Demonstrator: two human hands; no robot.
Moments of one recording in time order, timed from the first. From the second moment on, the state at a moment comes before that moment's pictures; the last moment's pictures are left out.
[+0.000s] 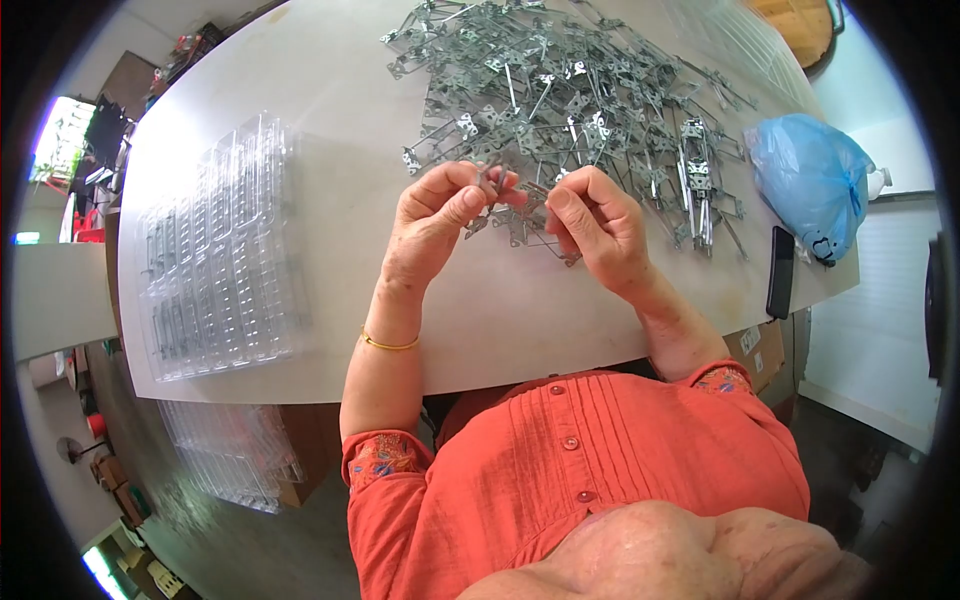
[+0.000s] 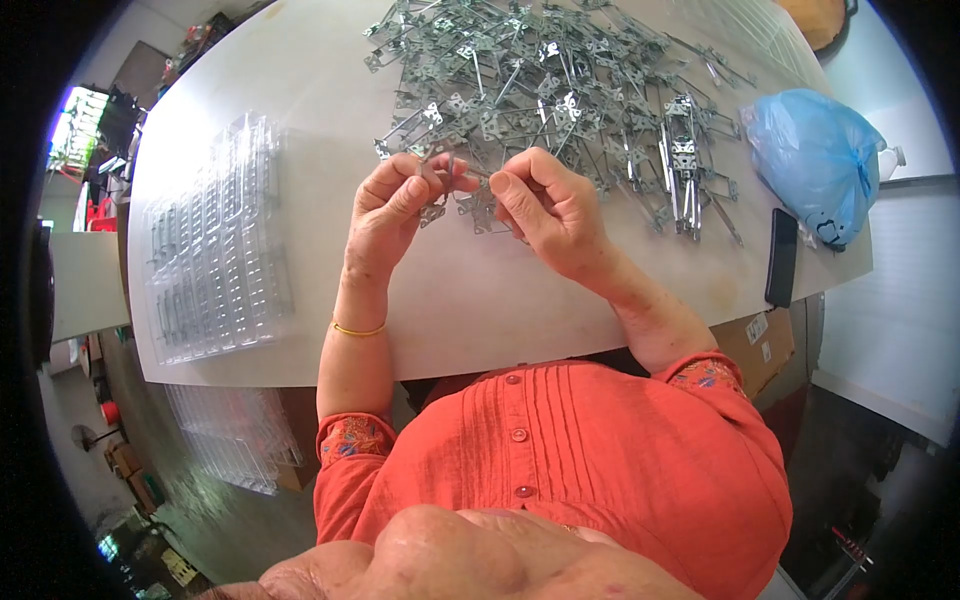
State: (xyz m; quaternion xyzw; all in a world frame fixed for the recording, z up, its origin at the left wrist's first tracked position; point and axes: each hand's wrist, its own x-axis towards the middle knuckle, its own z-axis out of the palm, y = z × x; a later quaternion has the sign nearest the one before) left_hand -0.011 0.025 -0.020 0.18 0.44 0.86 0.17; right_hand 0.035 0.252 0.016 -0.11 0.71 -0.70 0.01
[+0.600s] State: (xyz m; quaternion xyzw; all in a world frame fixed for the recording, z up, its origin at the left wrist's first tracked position) left_hand -0.011 0.031 -0.019 0.23 0.32 0.91 0.13; right_hand 0.026 0.248 -0.006 -0.09 0.58 -0.79 0.17
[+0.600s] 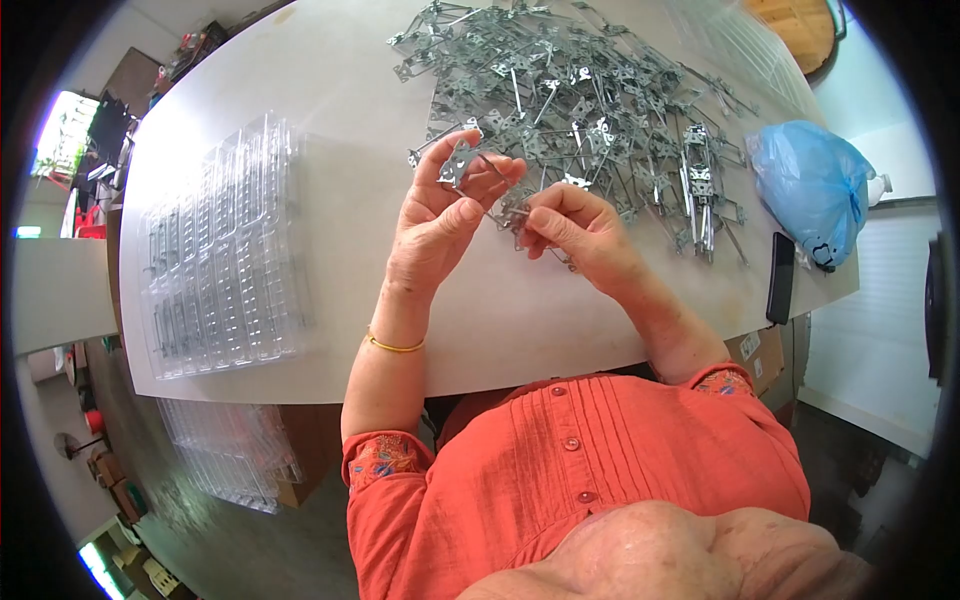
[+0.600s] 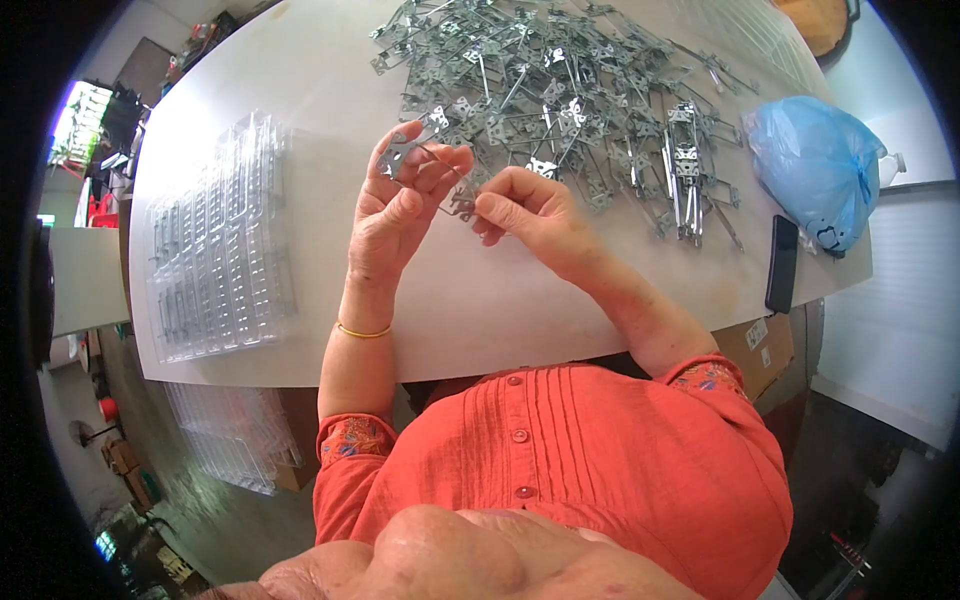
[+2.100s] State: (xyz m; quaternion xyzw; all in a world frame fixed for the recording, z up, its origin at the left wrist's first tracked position) left_hand -0.009 0.028 -0.018 0.16 0.40 0.87 0.24; right_hand 0.013 0.265 0.001 -0.14 0.64 -0.75 -0.02
